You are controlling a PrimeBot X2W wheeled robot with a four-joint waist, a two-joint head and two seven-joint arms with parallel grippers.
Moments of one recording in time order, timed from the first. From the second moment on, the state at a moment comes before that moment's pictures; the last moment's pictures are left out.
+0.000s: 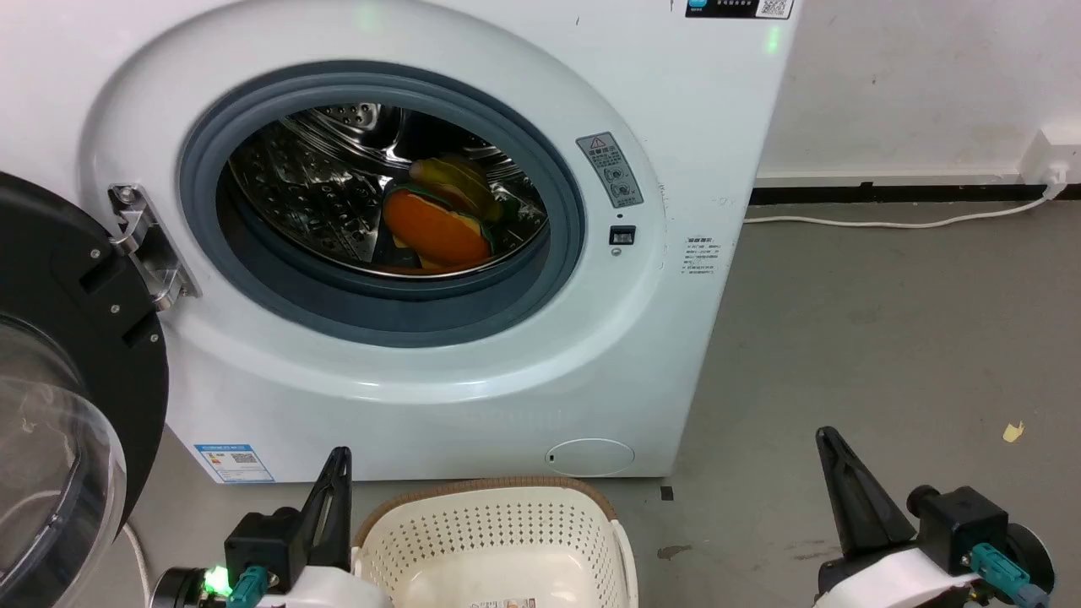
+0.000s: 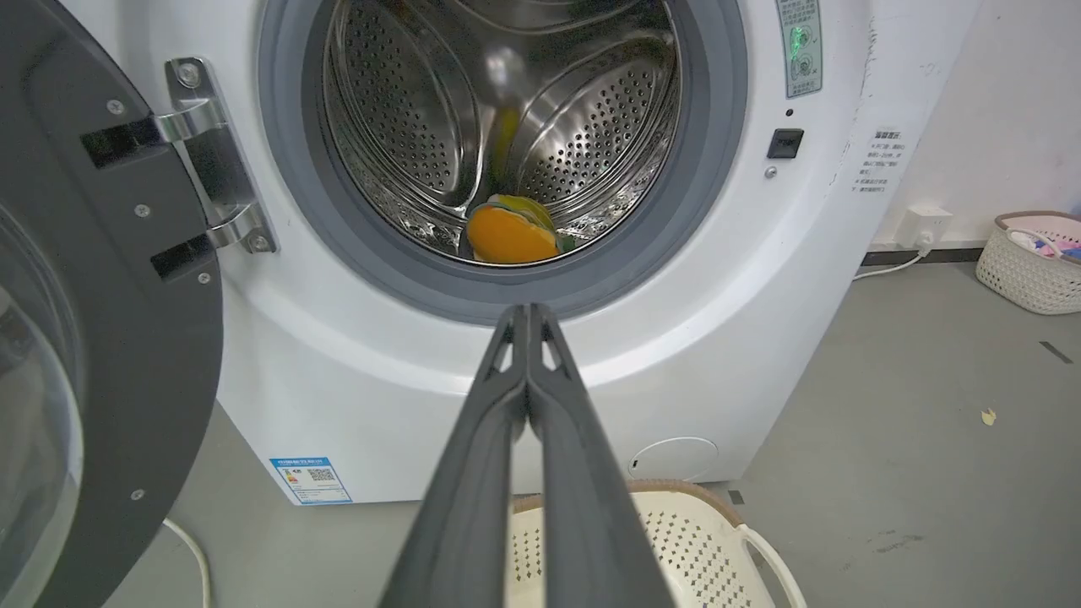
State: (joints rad) left arm 0.04 0.15 -0.14 0.06 -0.15 0.08 -0.14; right arm 0.03 -0.05 0.04 0.04 0.08 0.13 -0.14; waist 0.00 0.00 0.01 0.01
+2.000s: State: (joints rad) left arm 0.02 0.07 -0.02 0.01 -0.03 0.01 -0.02; right arm 0.01 -0.05 0.01 0.01 0.02 0.13 -0.02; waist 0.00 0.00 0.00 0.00
